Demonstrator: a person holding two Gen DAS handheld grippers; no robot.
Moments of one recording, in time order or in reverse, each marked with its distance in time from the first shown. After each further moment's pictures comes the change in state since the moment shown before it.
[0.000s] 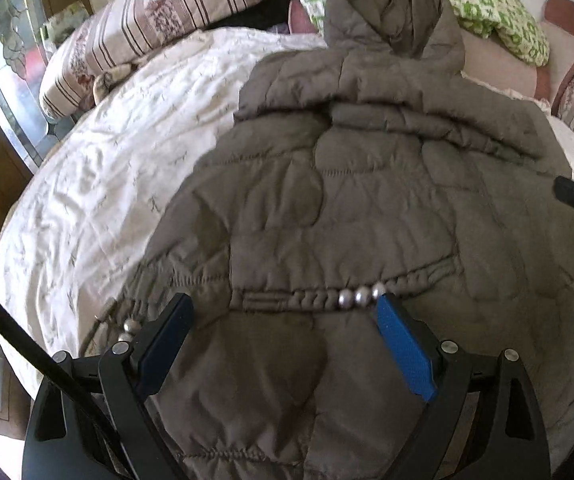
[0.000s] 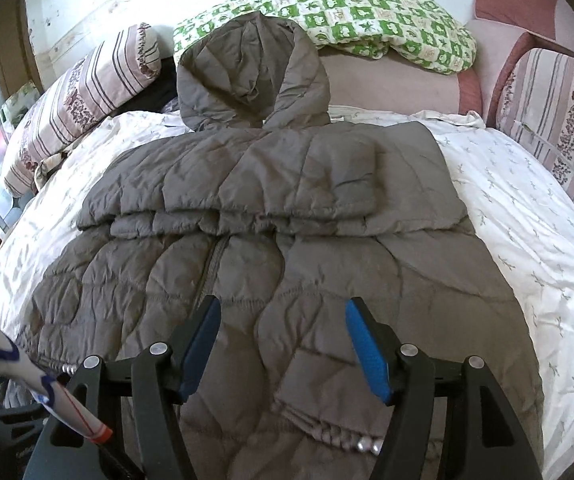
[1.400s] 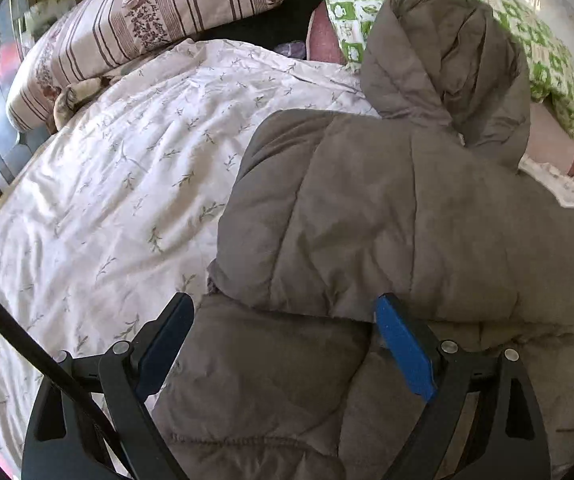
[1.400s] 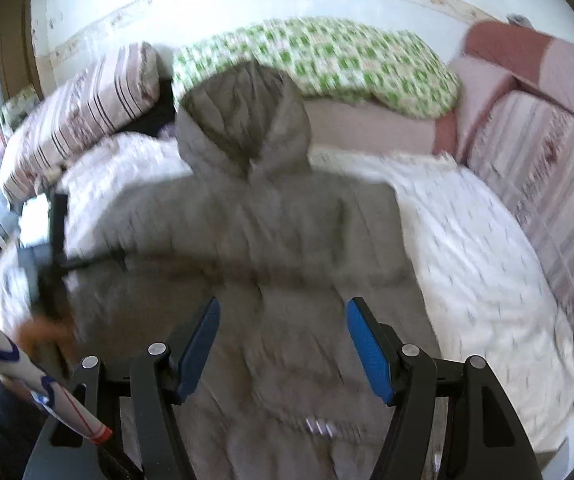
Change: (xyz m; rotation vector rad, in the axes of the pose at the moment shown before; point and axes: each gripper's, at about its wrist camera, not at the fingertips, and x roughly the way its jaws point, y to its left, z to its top) left arm 0.094 0.029 0.166 -0.113 -0.036 -0.067; right arm -0.082 0.009 0.072 -0.037 -0.045 -0.059
